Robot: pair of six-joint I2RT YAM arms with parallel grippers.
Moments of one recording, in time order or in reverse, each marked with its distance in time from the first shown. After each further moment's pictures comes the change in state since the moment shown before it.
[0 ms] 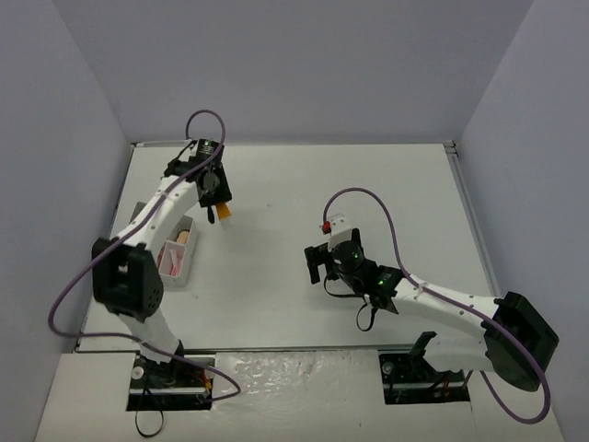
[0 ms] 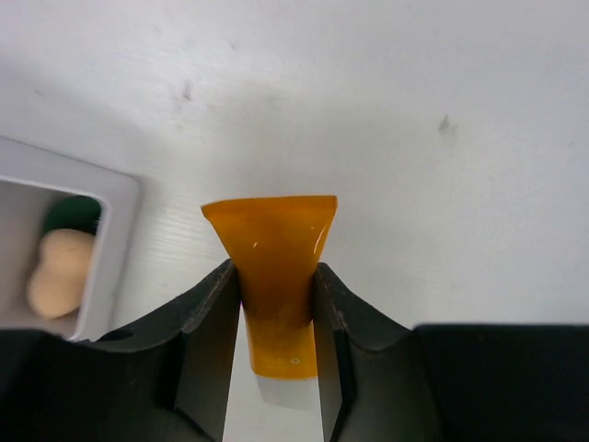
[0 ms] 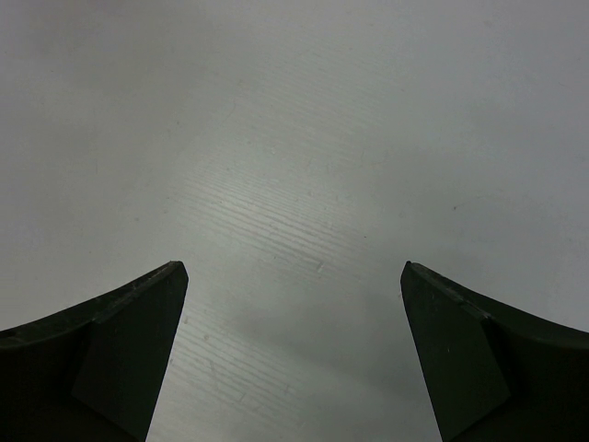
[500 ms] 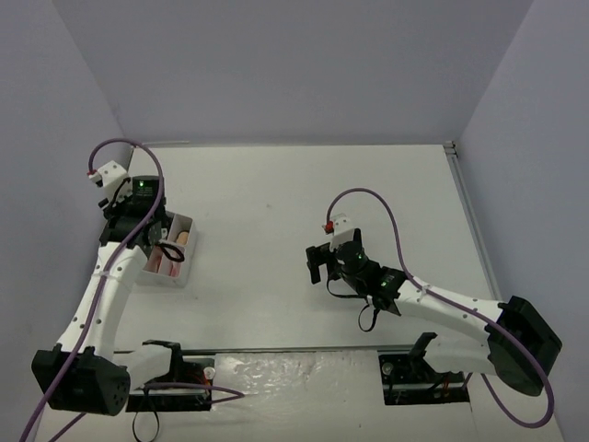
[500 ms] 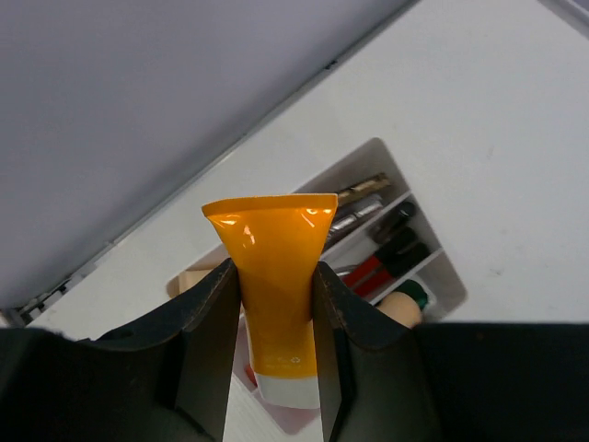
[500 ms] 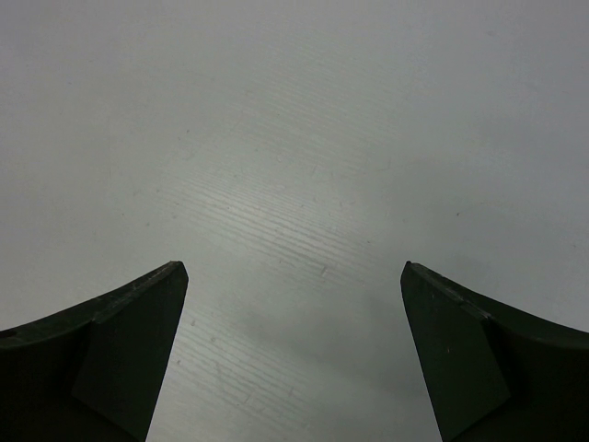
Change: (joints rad) left arm 0.161 -0.613 -0.417 0.091 -0.650 -0.032; right arm -0.012 -0.028 -0.016 0.019 -0.027 0.003
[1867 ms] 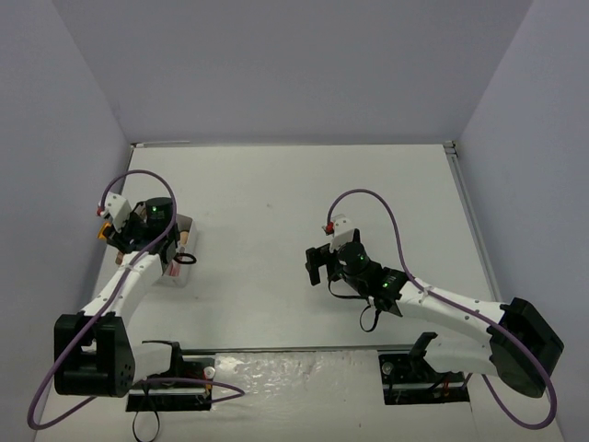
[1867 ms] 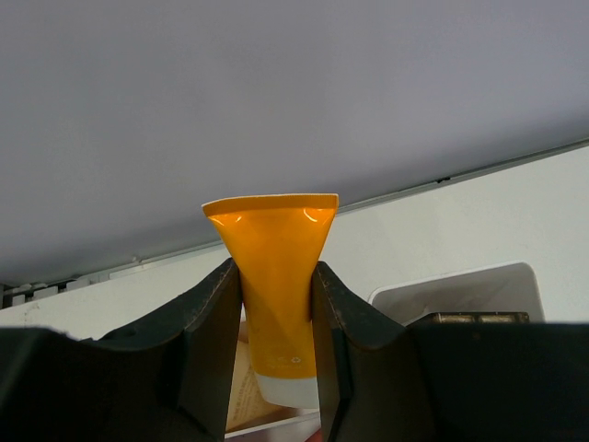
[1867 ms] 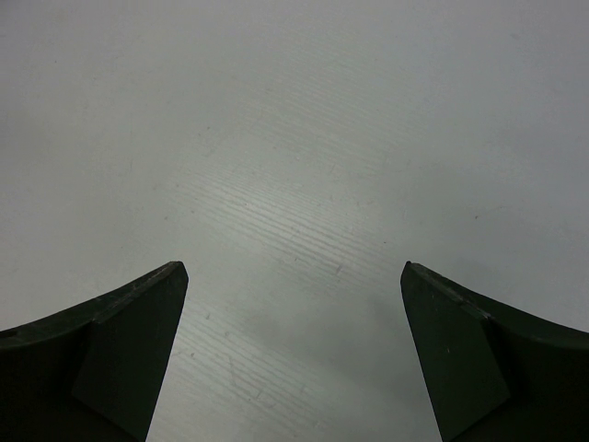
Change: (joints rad) left arm 0.065 0.080 -0.400 0.599 -0.425 -0.063; right arm -0.001 -0.017 -0.014 0.016 -0.043 0.001
